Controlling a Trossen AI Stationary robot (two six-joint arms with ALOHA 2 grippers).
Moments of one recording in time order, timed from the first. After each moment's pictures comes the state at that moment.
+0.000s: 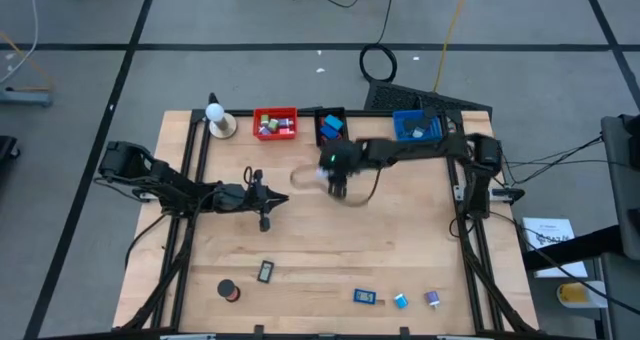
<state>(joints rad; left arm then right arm) -0.10 1.47 0.16 1.00 -0.27 -0.03 -0.20 1.87 1.32 -0.47 0.06 -0.07</state>
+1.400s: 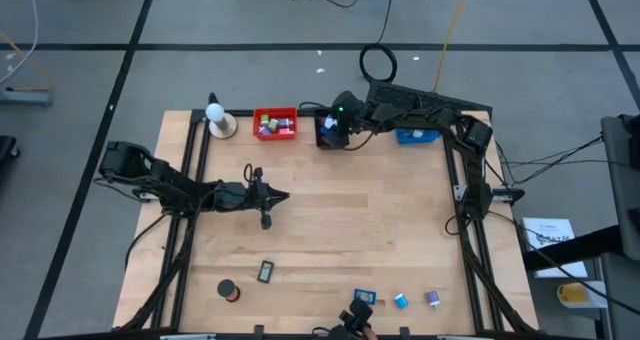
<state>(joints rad) -0.08 1.47 0.17 1.00 -0.28 -0.03 -0.55 1.99 1.39 -0.26 0.08 0.09</state>
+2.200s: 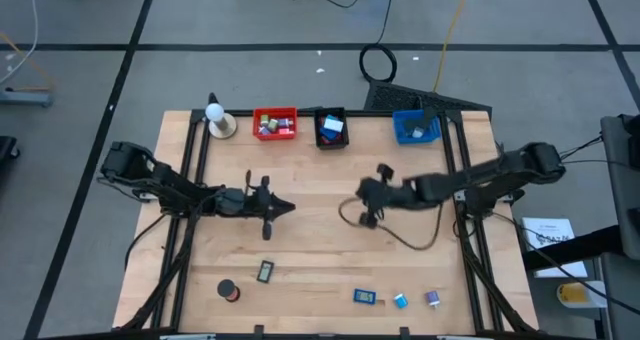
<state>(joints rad) -0.17 1.49 0.22 1.06 -0.23 -0.12 0.12 1.41 0.85 -0.28 0.40 0.30</state>
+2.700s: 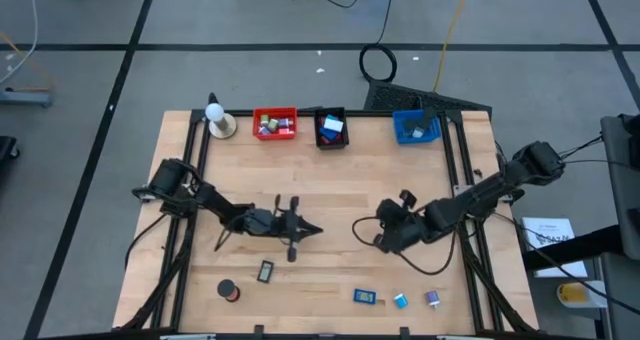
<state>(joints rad) -0.28 1.91 0.53 1.24 -0.23 -0.03 0.44 1.41 0.81 -0.53 0.55 0.88</state>
